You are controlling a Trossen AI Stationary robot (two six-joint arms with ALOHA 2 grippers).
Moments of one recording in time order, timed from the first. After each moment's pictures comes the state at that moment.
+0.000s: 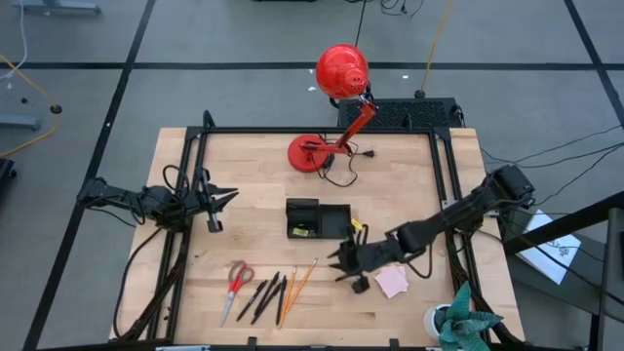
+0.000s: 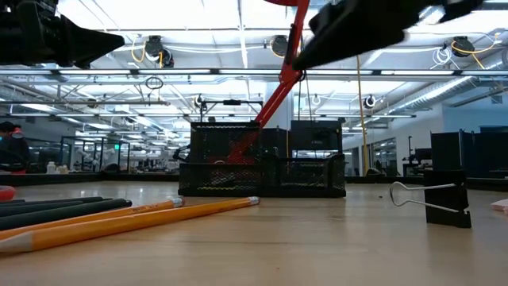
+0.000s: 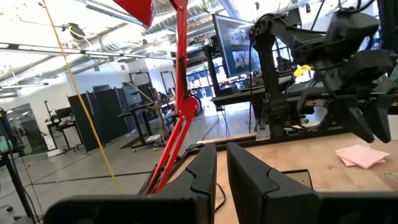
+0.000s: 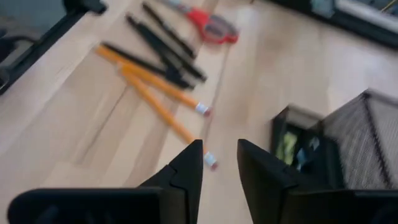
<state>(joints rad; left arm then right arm) -0.25 0.07 0.02 0.28 -0.45 0.36 0.44 1.59 0.94 -0.03 0.29 -0.04</state>
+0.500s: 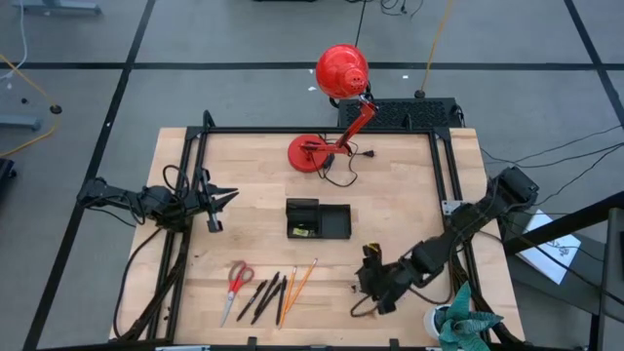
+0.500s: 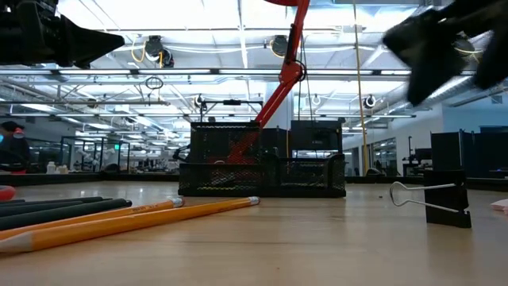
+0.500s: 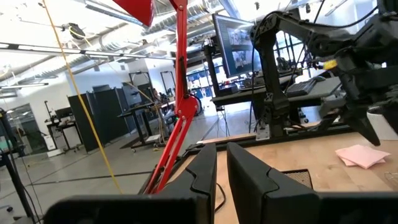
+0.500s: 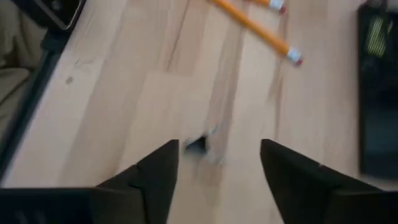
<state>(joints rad) -0.25 0.07 0.02 0.28 -0.45 0.36 0.66 1.58 0.97 -0.39 0.28 0.38</state>
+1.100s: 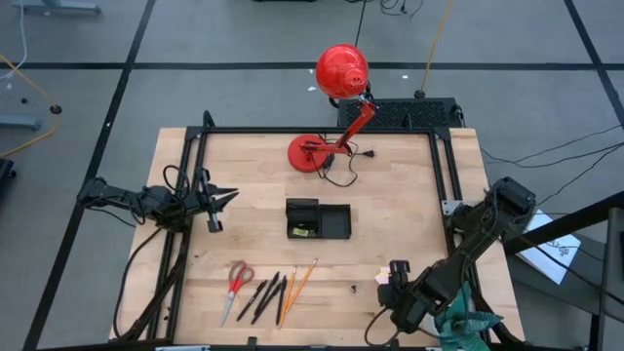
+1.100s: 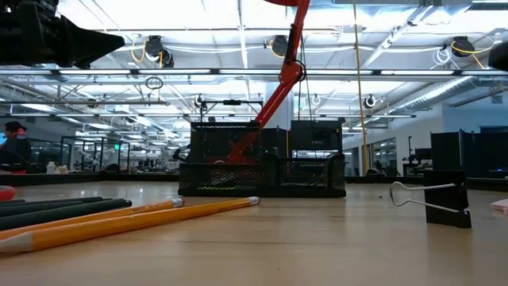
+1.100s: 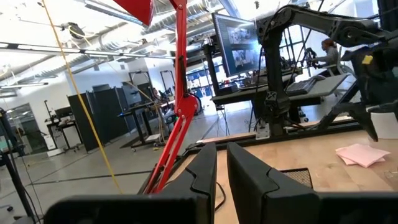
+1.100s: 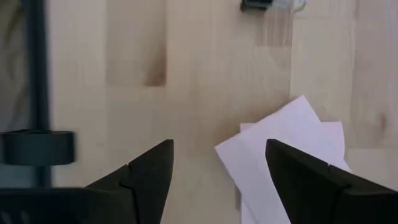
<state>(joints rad) -0.25 0.07 0.02 0.27 -0.45 0.36 0.84 1.68 1.08 -0.76 0.16 0.82</state>
